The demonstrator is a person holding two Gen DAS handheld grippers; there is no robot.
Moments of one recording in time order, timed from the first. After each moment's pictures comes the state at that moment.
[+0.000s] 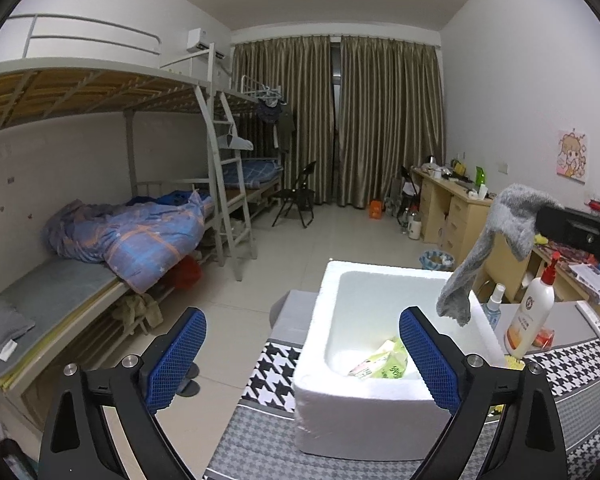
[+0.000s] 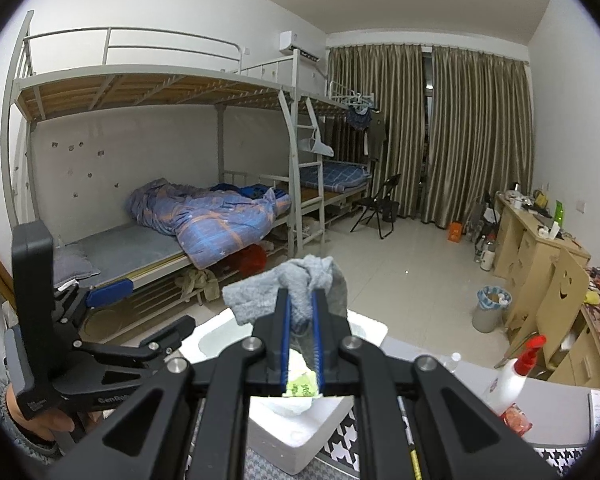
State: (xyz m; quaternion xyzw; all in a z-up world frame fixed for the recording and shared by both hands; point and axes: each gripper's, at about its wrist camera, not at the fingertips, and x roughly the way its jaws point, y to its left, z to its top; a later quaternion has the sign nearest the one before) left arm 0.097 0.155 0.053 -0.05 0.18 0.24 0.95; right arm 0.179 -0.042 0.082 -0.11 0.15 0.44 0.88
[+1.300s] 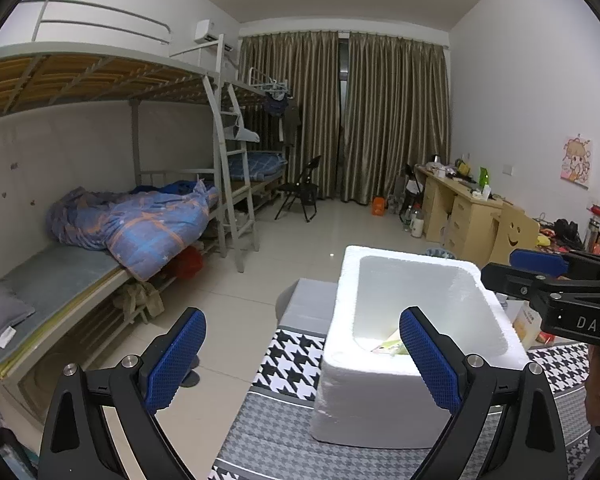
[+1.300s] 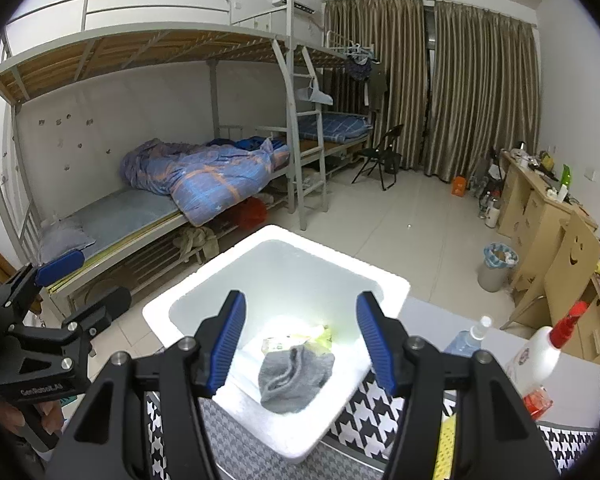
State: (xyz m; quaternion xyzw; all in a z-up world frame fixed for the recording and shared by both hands) left arm 0.078 0.170 0.042 -0.07 0.19 0.24 0.95; right arm 0.205 -0.017 0.055 -0.13 0.24 0.43 0.86
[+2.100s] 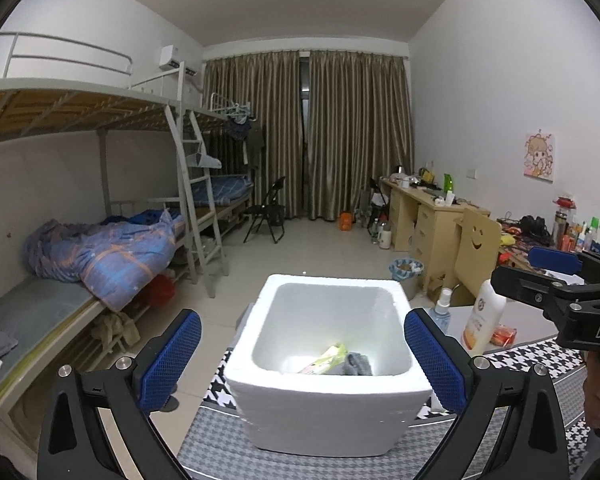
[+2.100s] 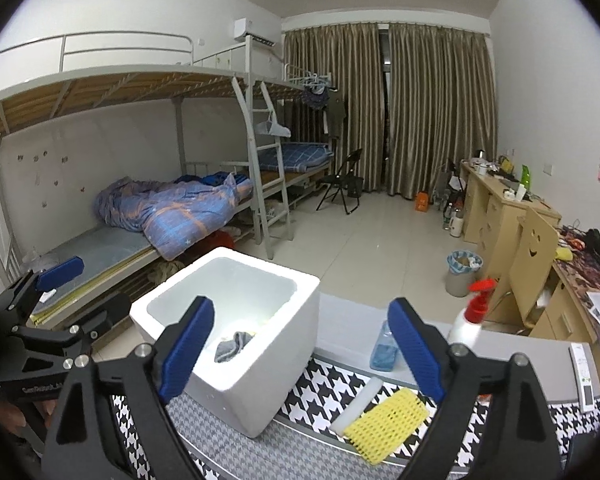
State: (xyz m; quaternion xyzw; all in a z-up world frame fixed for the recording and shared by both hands) left arm 0.085 0.101 0.068 -0.03 0.16 0.18 0.97; right arm 0.194 -0.097 0.076 -0.08 0.19 0.38 0.90
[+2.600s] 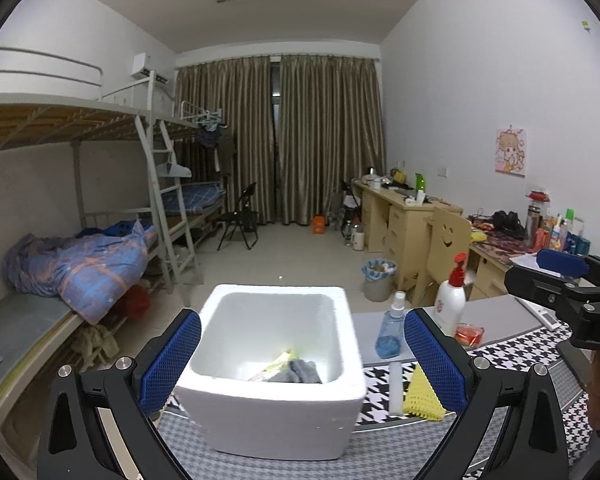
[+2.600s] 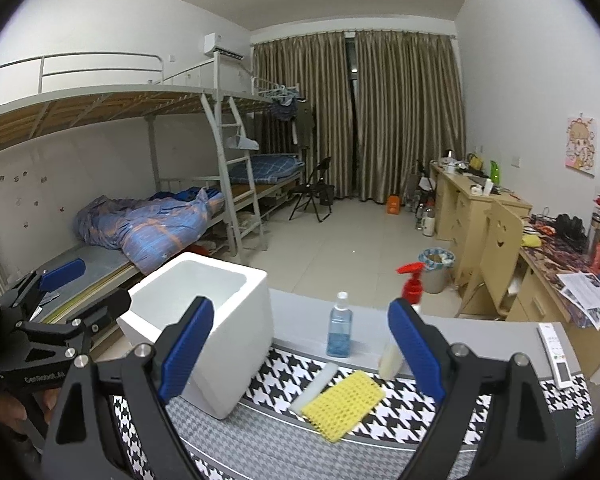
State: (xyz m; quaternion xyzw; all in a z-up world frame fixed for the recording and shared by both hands) left arm 0.096 0.057 0.076 -0.01 0.15 0.13 0.98; right arm 0.190 -0.160 0.078 -0.06 0.18 0.33 0.92
